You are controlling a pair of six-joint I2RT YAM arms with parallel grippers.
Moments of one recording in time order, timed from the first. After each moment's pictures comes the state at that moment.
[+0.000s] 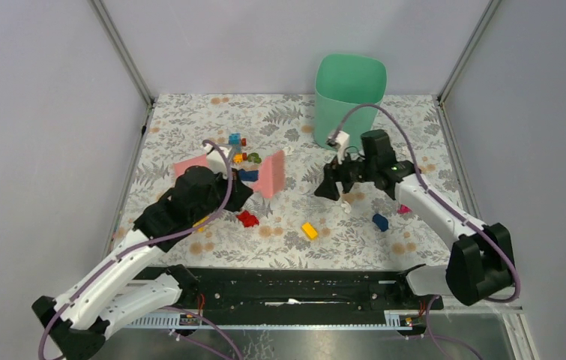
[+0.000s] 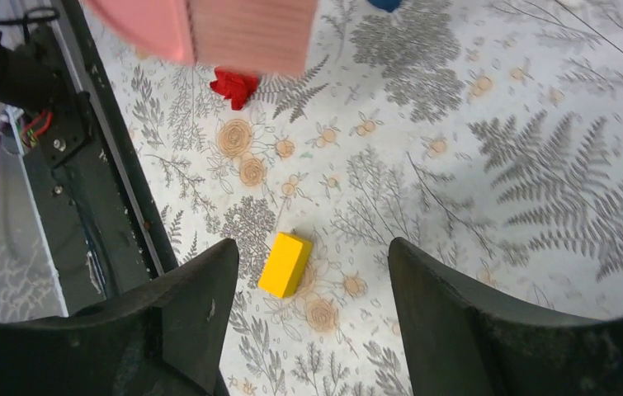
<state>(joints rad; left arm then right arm) -0.70 0.84 0.88 -0.48 0.03 -0.40 0.35 1.32 0.93 -0.34 -0.76 -0.14</state>
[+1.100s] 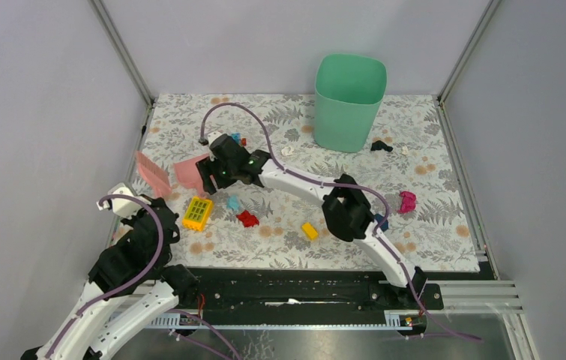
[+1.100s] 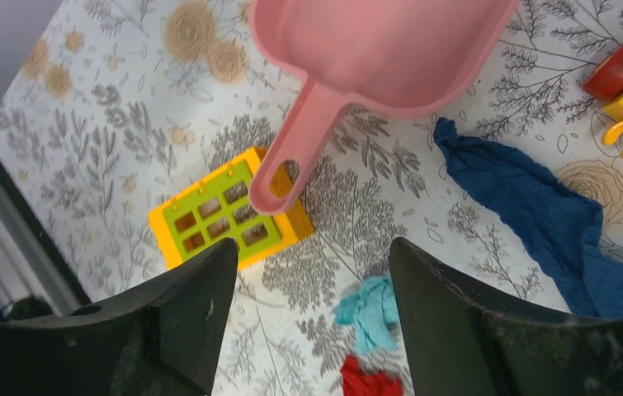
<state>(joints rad) -0.70 0.37 0.80 -0.95 -1.05 -0.83 1.00 2.41 2.17 -0.46 -0.12 0.34</state>
